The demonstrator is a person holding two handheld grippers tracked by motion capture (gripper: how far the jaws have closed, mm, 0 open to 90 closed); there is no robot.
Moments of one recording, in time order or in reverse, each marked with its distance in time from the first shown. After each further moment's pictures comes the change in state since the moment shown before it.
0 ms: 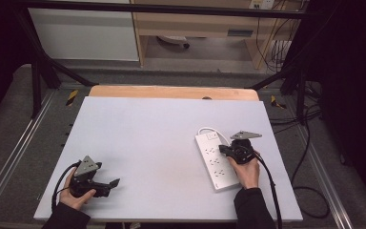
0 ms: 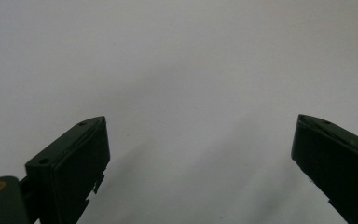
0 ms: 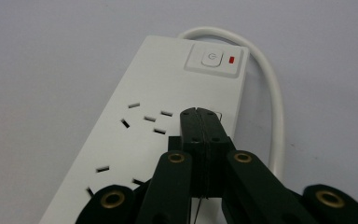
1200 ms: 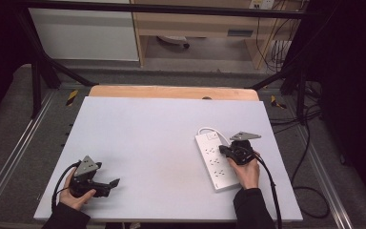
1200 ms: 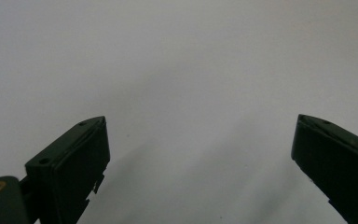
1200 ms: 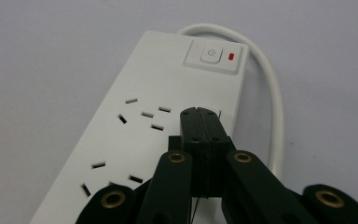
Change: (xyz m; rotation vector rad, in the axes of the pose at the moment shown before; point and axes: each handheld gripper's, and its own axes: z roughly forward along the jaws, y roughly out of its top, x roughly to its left) left arm 0.000 0.000 0.000 0.000 0.002 0.002; right arm 0.001 -0.003 0.001 -0.001 -0.012 -0.019
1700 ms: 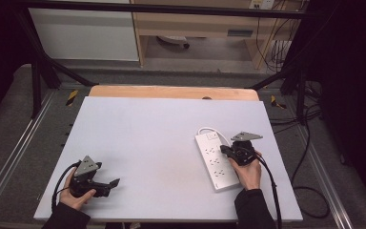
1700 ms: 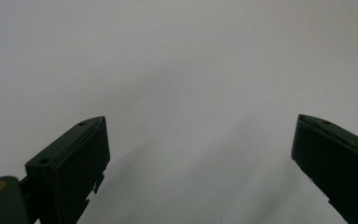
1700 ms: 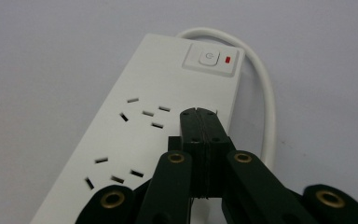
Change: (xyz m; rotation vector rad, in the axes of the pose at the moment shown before) left arm 0.000 0.000 0.000 0.001 0.001 -0.001; right arm 0.002 0.002 -0.009 -0.014 -0.007 -0.018
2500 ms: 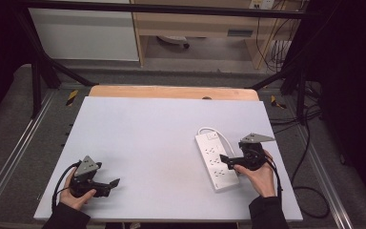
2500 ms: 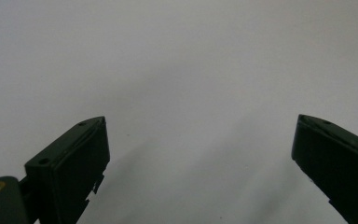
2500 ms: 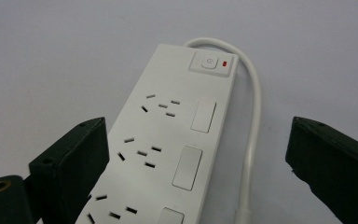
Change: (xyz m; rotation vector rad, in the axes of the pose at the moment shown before) left arm 0.000 0.000 0.000 0.002 0.002 -0.002; right arm 0.002 0.001 -0.039 -0.012 0.019 0.018
